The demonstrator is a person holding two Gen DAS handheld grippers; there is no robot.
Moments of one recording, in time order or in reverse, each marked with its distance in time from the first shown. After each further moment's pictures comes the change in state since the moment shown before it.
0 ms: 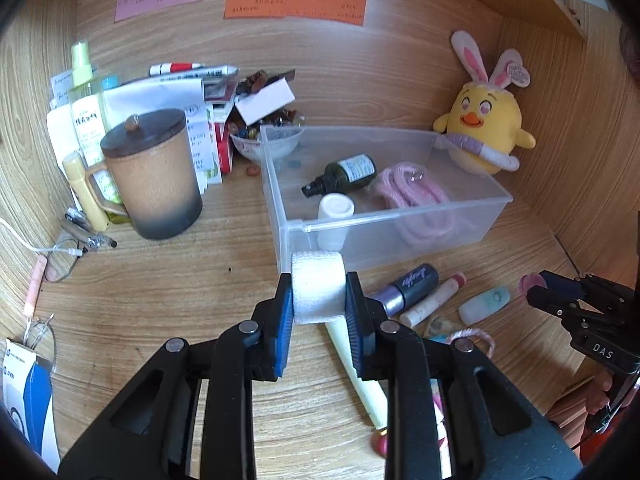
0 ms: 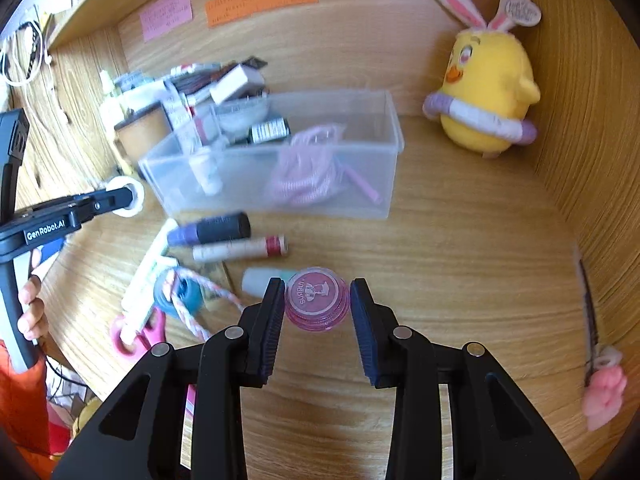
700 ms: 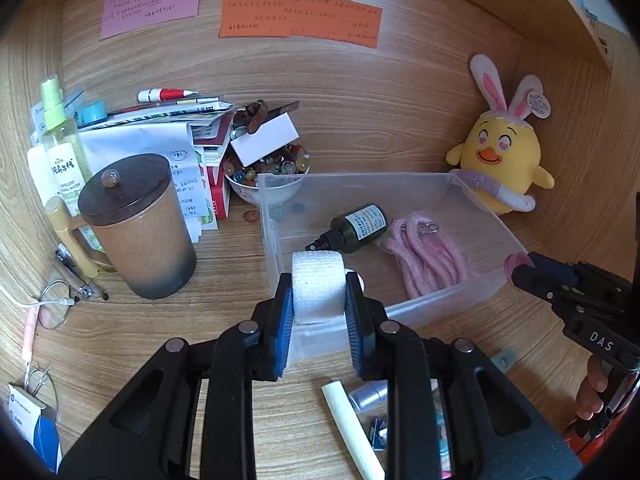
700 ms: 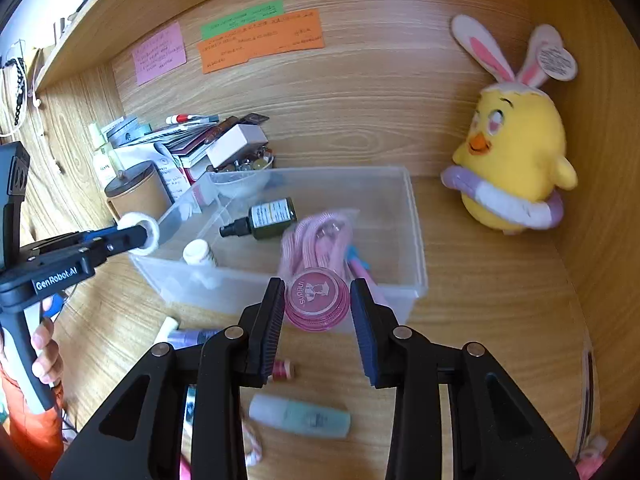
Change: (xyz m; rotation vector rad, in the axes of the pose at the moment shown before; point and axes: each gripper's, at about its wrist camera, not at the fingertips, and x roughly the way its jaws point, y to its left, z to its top) left arm 0.031 0.004 0.049 -0.024 -0.021 0.015; right arm 0.036 0.007 0.078 -0.019 -0.070 0.034
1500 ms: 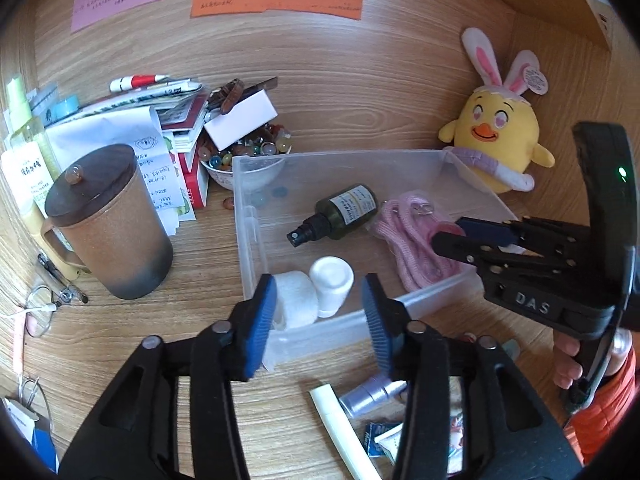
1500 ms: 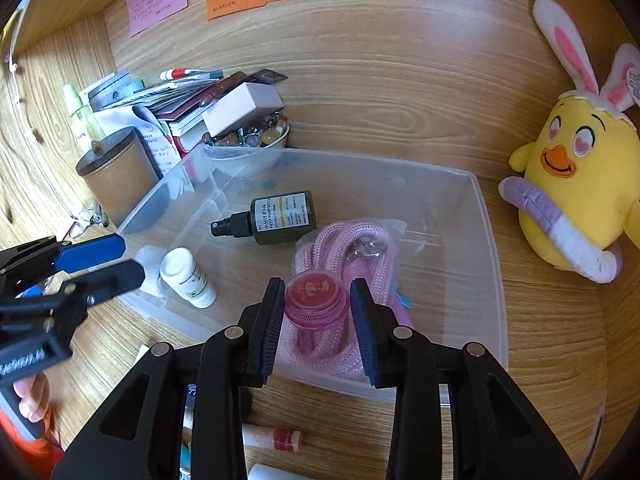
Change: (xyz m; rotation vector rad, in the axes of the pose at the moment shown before) left arm 0.016 -0.013 -0.003 0.046 0.059 -0.025; right arm 0.072 0.017 0.027 -0.077 0.146 0.015
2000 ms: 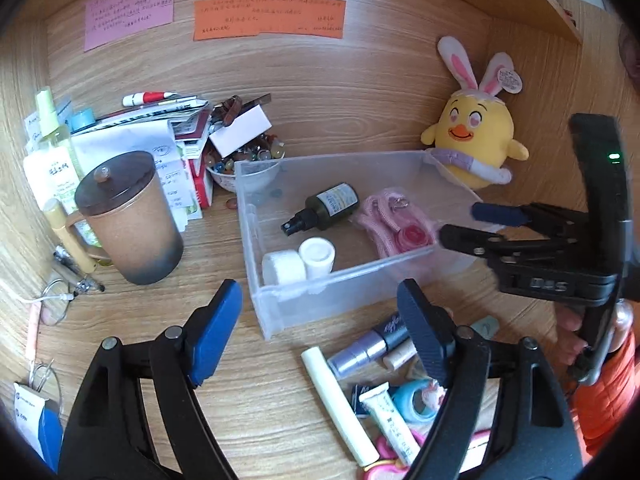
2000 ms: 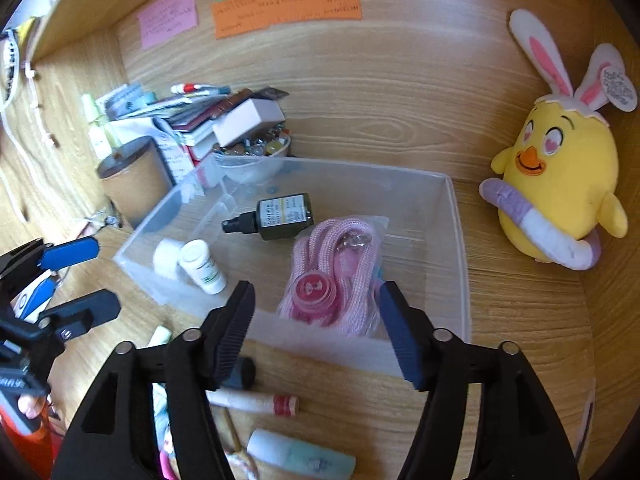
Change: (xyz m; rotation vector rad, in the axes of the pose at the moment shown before) left arm -0.038 -0.009 -0.019 0.023 -0.031 0.001; right arm -0.046 -0.003 -0.017 -0.009 -0.064 0.014
